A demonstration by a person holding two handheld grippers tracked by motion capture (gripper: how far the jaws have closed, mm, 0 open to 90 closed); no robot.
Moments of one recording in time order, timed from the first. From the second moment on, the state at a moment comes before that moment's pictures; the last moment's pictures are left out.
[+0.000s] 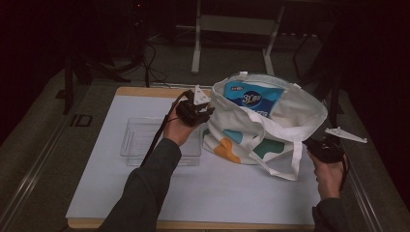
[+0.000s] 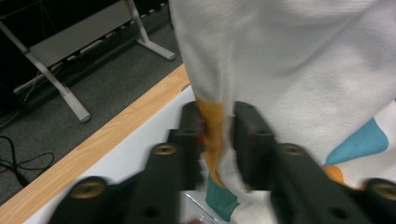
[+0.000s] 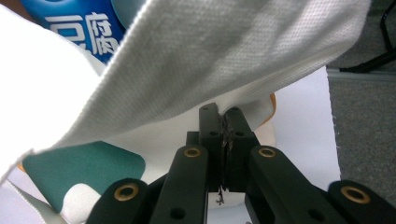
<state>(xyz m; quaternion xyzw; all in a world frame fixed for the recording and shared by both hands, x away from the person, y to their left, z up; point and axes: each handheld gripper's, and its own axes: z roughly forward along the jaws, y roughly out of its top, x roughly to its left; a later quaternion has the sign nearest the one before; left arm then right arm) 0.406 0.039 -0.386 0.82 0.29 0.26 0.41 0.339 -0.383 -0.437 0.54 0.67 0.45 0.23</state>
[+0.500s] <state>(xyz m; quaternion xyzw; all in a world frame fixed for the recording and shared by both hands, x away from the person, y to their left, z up) 0.415 0.045 -0.400 0.82 0.32 0.21 0.41 0.340 -0.375 -0.426 0.52 0.69 0.45 0.23</state>
